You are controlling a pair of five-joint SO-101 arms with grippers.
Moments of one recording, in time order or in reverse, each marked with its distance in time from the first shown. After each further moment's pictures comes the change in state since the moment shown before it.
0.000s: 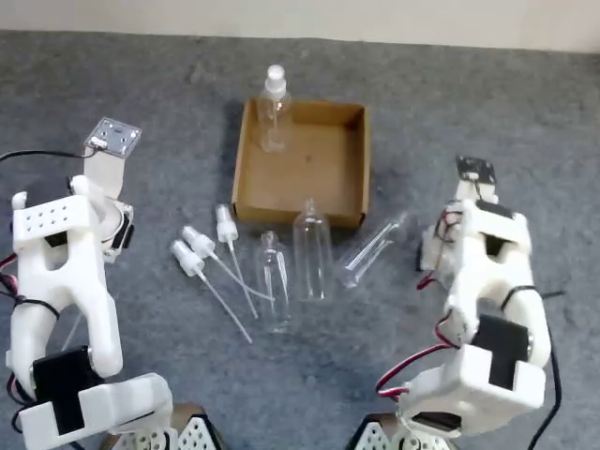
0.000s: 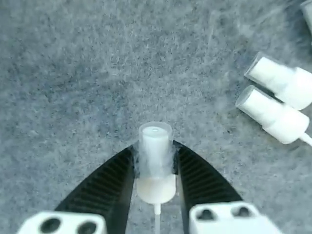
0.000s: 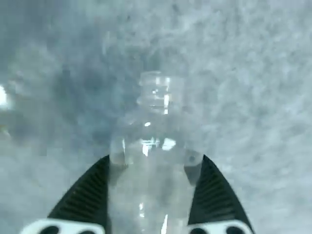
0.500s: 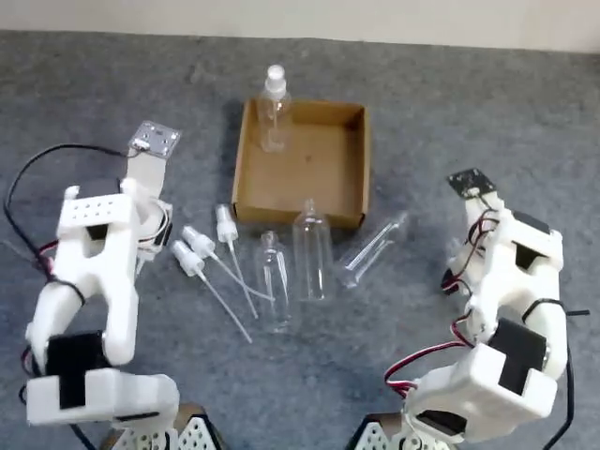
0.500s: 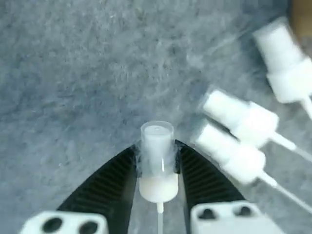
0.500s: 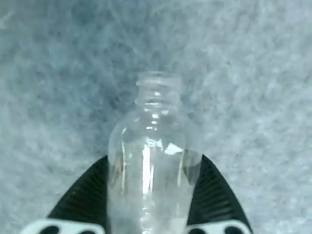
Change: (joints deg) left arm 9.9 5.8 3.3 -7.6 10.7; right arm 7.7 0.2 0.0 0.4 27.7
